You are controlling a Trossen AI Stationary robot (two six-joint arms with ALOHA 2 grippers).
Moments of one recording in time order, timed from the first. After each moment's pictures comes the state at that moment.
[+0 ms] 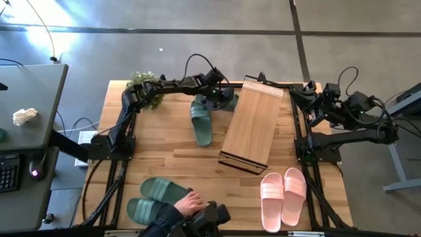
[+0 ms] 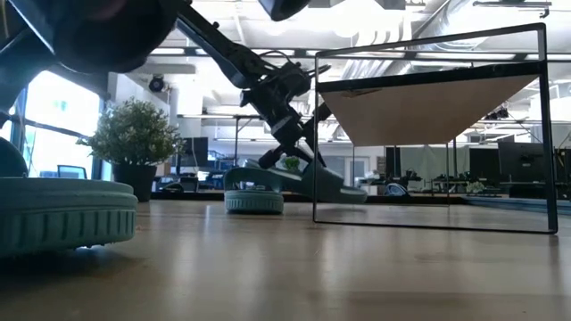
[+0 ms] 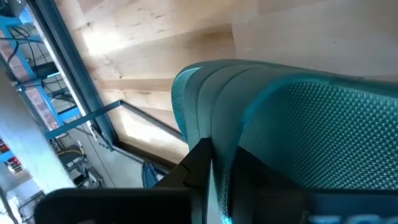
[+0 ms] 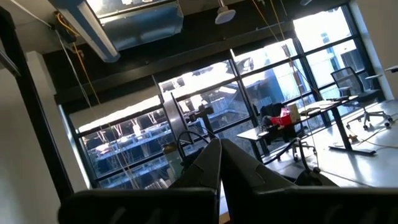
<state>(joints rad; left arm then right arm) 0.62 2.16 1.64 -0.32 0.25 2.21 0.00 0.46 0.78 0.05 0.28 0.26</state>
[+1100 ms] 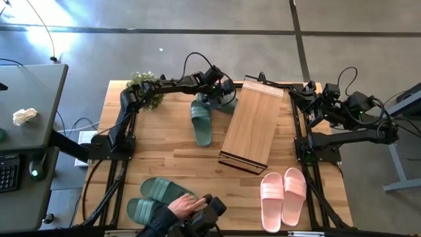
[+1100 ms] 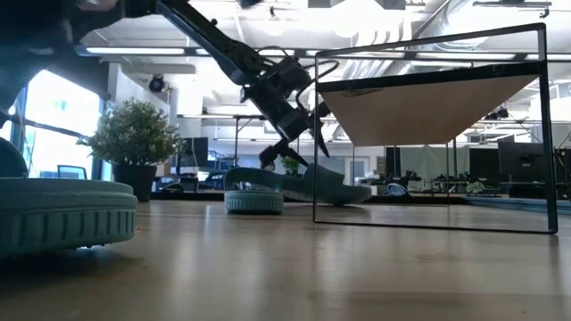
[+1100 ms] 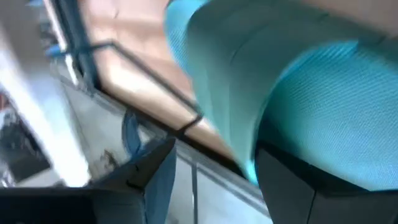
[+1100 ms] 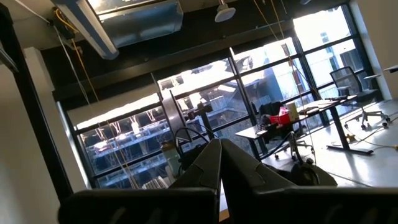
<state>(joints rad) 0.62 2.13 1.64 -0.30 0.11 1.97 0.00 0.46 0.78 0.04 0.28 0.25</state>
